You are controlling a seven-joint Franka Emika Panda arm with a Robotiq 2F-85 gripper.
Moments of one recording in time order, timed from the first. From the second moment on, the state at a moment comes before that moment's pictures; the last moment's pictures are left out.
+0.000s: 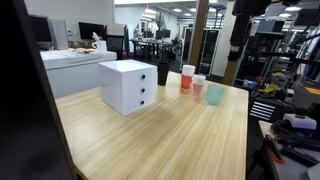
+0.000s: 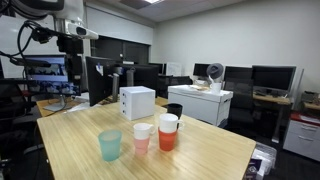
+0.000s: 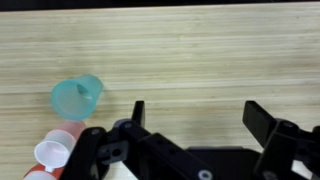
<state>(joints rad) -0.06 -0.66 -0.05 -2.63 -0.03 1.97 0.10</state>
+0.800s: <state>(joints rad) -0.20 -0.58 -0.15 -2.63 -0.10 2.02 0.10</state>
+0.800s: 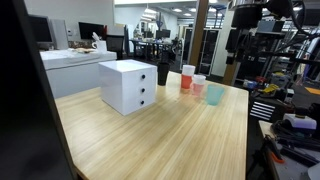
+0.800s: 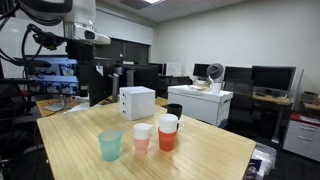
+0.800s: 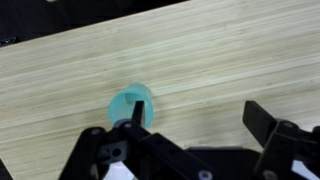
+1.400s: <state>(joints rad) -0.22 -0.55 -0.22 -2.63 -0.10 2.09 0.08</state>
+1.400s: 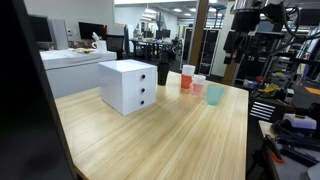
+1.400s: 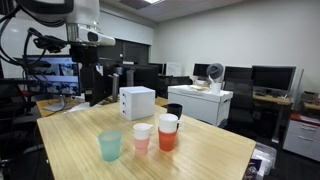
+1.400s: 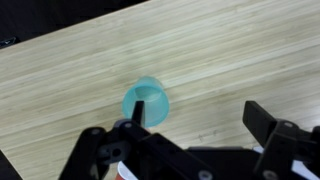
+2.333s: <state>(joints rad) -0.26 -0.37 -0.33 -2.62 -0.10 2.27 -0.05</state>
